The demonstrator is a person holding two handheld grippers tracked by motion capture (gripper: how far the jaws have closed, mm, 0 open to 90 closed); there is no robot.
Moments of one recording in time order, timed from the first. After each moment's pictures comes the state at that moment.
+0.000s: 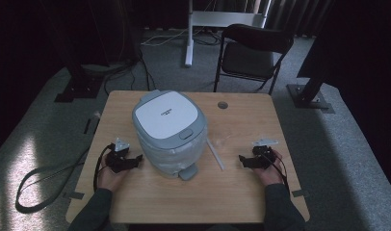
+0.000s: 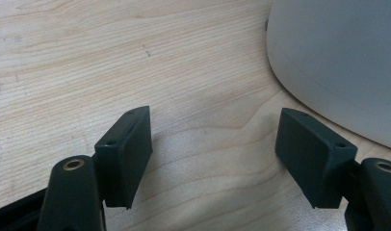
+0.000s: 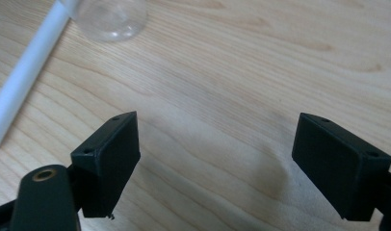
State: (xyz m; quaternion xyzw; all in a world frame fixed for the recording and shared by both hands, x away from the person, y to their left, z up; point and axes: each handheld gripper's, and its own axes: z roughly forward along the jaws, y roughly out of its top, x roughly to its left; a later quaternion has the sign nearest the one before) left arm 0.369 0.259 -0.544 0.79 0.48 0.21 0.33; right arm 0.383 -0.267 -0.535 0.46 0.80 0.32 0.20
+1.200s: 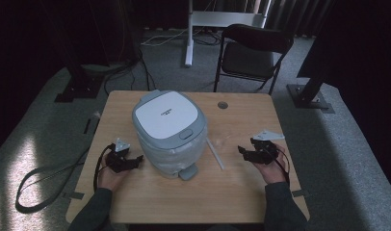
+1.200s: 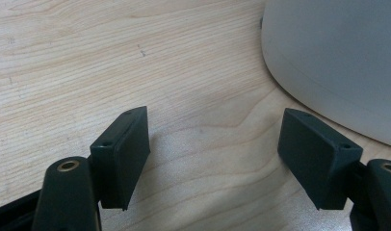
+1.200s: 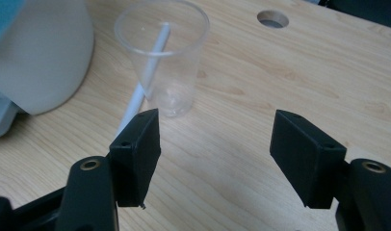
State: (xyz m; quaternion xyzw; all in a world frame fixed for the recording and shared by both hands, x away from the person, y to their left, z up) left arm 0.368 0.259 -0.544 0.79 0.47 0.21 0.33; right arm 0.362 -0.251 -0.465 0.43 0.79 0.38 0.22
